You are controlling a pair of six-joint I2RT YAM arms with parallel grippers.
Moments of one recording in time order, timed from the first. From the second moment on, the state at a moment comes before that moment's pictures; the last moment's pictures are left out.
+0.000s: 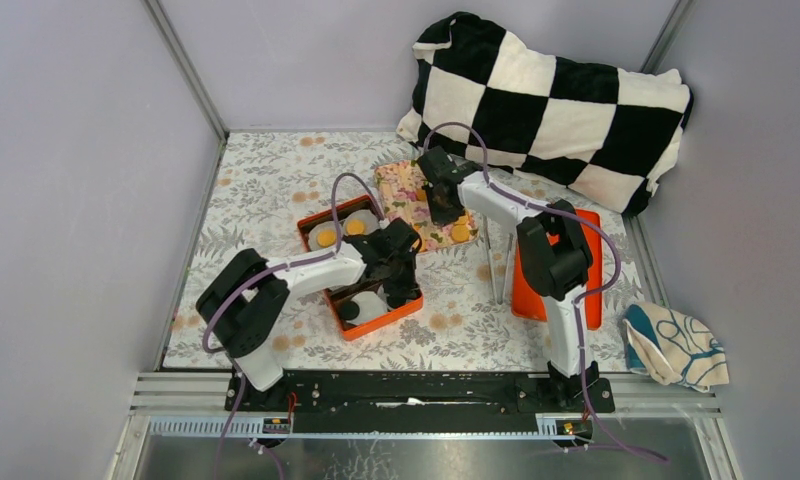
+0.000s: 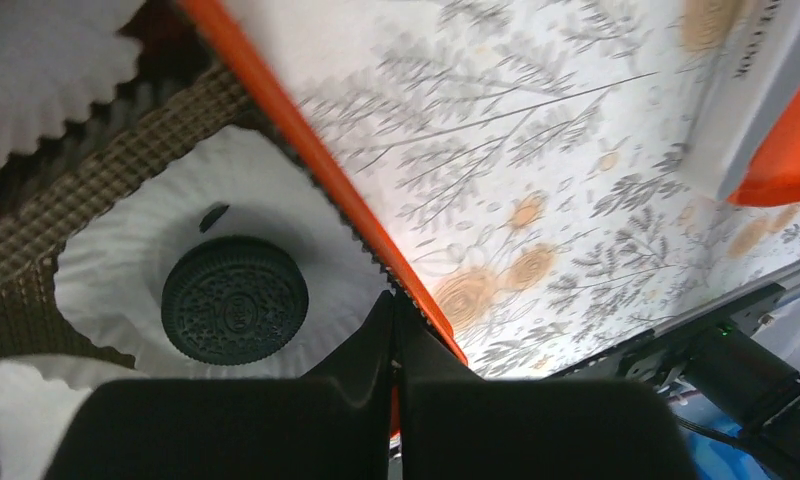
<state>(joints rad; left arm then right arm) -0.79 1.66 0.97 -0.40 0.16 -0.88 0.59 2.12 1.67 -0.73 0.17 0.31</state>
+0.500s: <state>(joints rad) -0.80 1.95 1.34 -0.28 0.25 -0.76 0.51 1.97 1.65 -0.68 0.41 0.34</state>
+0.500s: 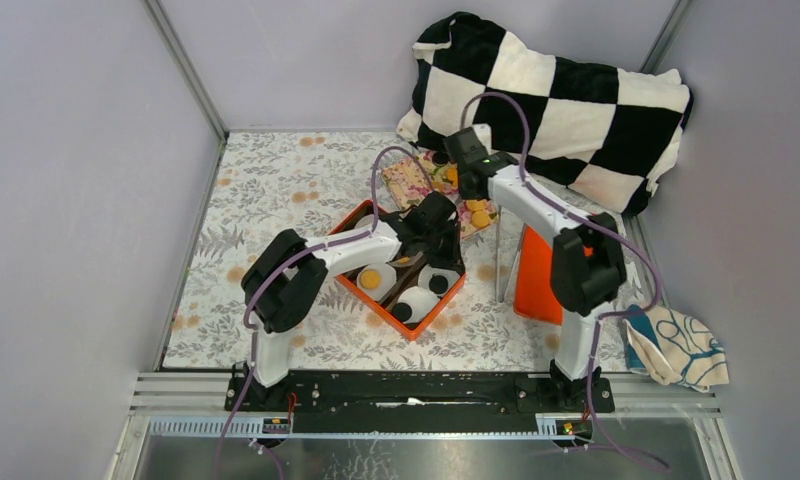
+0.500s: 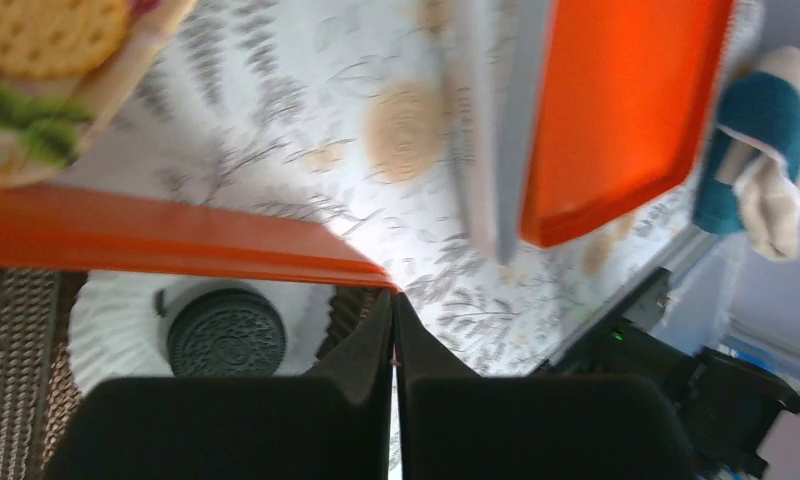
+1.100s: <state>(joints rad) -0.61 1.98 1.40 -0.22 0.28 -0.73 0.49 1.49 1.02 -0.77 0.45 0.53</state>
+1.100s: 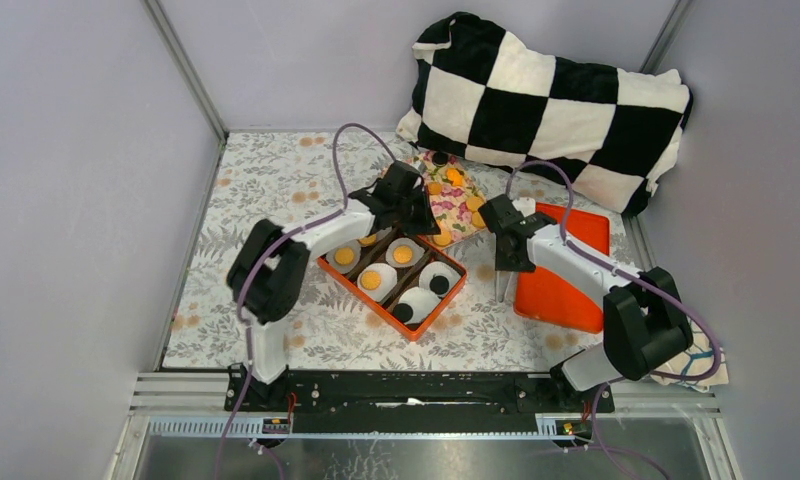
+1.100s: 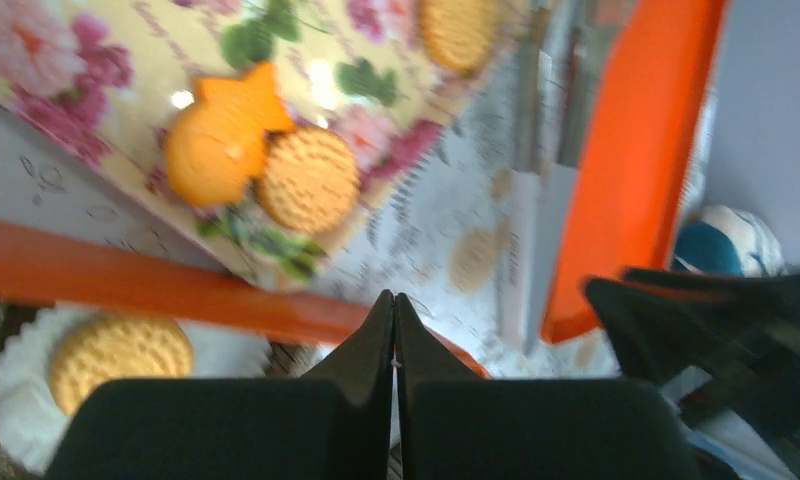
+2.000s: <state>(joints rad) -0.63 1.65 1.26 -0.25 0.25 -0.72 0.42 1.49 0.77 -0.70 0.31 0.68</state>
